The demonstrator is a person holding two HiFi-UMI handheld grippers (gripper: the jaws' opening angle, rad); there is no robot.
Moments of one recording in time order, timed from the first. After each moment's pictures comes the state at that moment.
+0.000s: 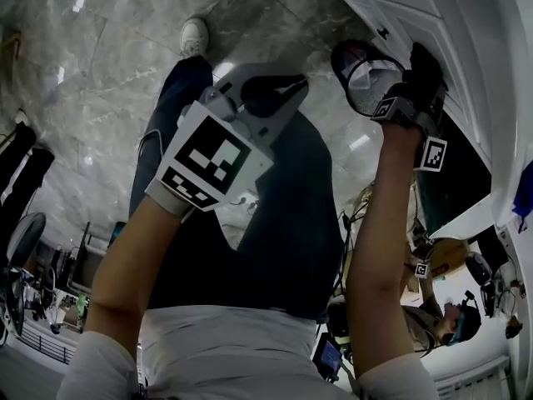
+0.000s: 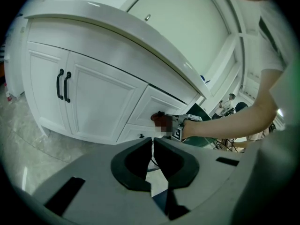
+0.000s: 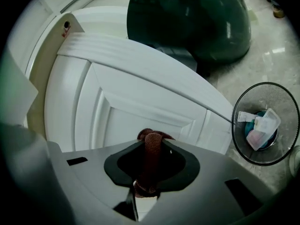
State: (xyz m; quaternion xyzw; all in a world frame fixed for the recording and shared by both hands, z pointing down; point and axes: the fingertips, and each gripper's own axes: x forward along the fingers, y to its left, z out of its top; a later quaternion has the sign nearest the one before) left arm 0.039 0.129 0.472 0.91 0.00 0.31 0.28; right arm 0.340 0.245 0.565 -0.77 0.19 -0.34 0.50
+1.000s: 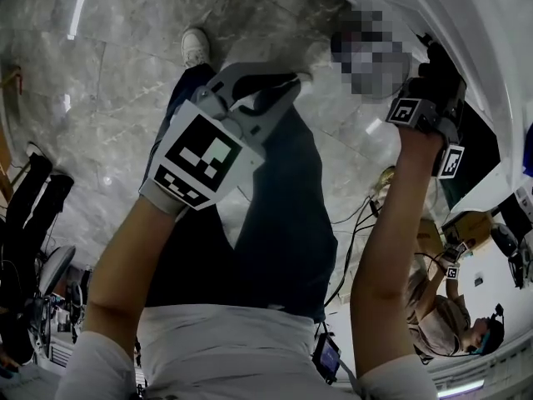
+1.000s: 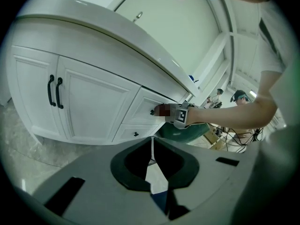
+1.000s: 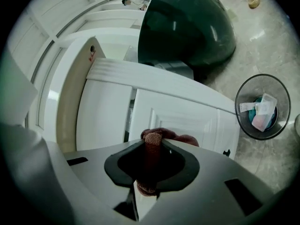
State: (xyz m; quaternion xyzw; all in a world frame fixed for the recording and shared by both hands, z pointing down) left arm 0.029 0.124 0.453 0.91 0.08 0.32 0.27; right arm 0.332 0.258 0.483 -0.74 0.14 -0.28 0.59
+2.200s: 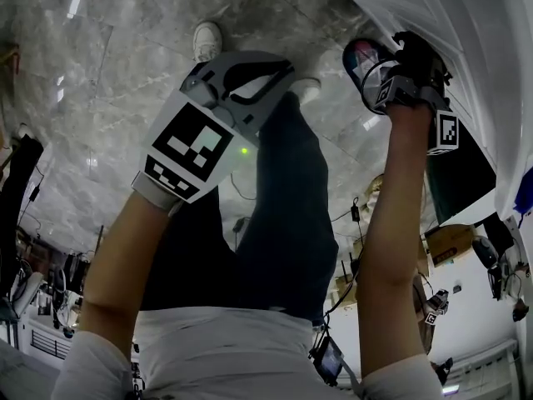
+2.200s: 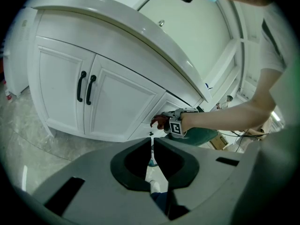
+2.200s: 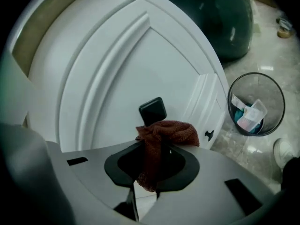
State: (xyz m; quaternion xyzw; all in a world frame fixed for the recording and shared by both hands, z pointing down) left arm -0.016 0.052 0.479 0.90 0.02 0.32 0.30; right arm 0.285 0.158 0.575 -0.79 0.16 -0.42 0.41
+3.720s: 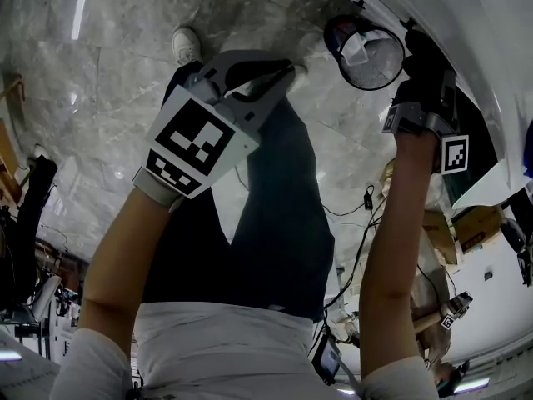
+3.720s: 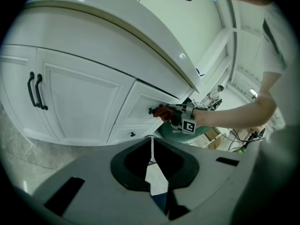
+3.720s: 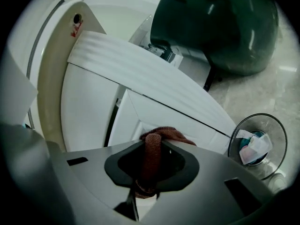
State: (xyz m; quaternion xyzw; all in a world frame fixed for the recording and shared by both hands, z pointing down) left arm 0.076 0.137 0.467 0.90 0.09 0.35 0.26; right arm 0.351 0.267 0.504 -0.78 0.26 -0.38 0.43
